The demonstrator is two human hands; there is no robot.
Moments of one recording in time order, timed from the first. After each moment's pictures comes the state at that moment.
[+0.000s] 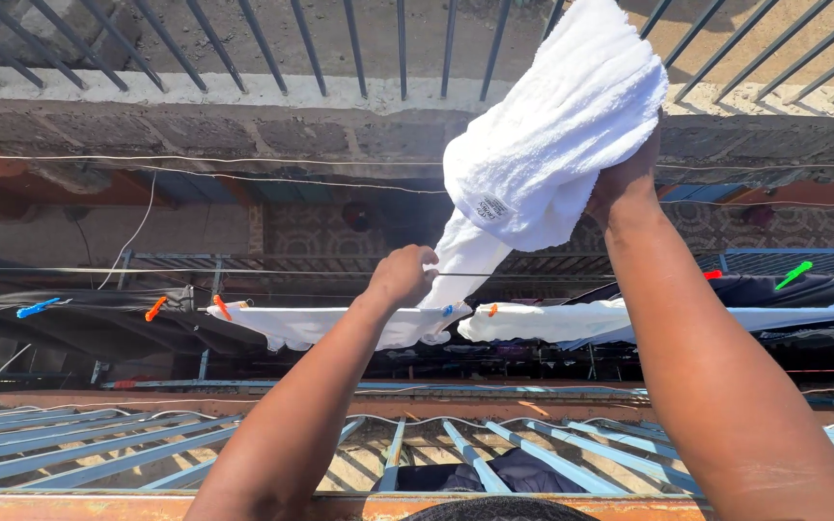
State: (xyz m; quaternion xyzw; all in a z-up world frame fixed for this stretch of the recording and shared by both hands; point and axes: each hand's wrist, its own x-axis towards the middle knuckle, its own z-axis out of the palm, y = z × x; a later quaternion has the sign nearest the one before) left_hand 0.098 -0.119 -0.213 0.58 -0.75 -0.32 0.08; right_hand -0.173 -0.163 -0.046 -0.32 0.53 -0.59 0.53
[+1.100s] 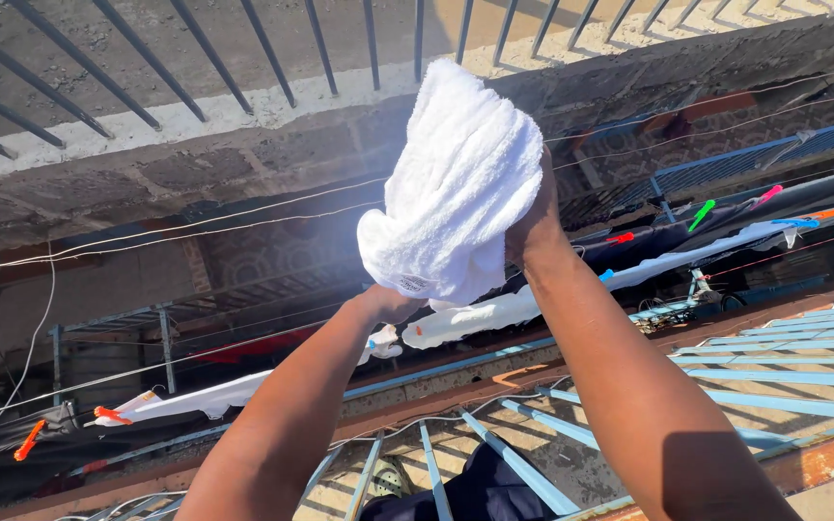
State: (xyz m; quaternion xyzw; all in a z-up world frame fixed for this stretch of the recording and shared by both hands) left_hand -0.002 -0.164 -0.351 0.32 -0.88 -0.34 -0.09; right_hand -0.206 -0.135 -0.098 -0.47 0.45 -0.64 0.40
